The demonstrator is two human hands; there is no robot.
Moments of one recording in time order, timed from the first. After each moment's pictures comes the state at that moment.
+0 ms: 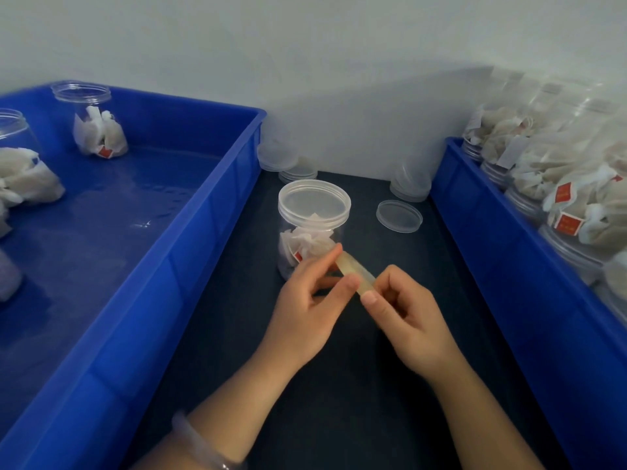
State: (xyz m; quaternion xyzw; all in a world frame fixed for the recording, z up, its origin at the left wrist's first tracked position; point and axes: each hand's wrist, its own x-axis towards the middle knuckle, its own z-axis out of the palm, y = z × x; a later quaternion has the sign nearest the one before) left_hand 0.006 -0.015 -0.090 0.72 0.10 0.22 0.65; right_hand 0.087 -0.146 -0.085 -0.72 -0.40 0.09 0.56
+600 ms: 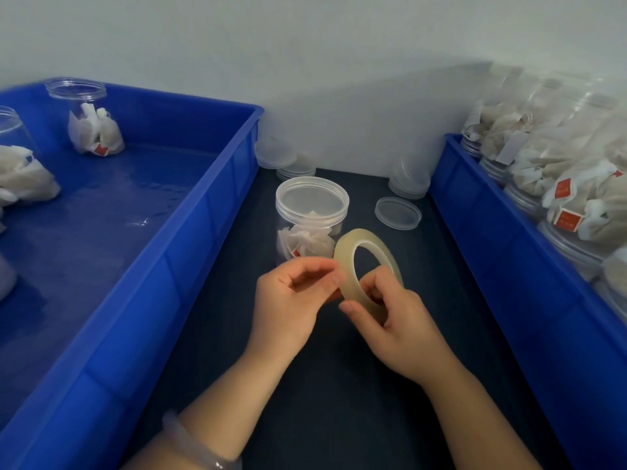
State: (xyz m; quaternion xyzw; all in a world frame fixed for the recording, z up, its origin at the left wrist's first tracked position) left_hand 0.005 -0.011 -0.094 0.63 0.14 0.29 0.71; right_hand 0.087 -0.144 -0.092 -0.80 -0.45 0.03 0.40
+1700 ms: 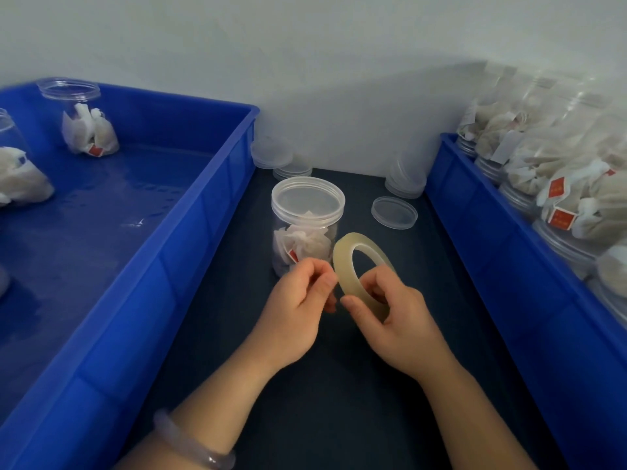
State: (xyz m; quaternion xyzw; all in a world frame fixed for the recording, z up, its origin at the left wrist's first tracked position) left_hand 0.005 -0.005 -0.096 0.76 0.11 0.19 0.61; right_hand 0.088 -0.145 -0.092 -0.81 -0.43 0.00 0.40
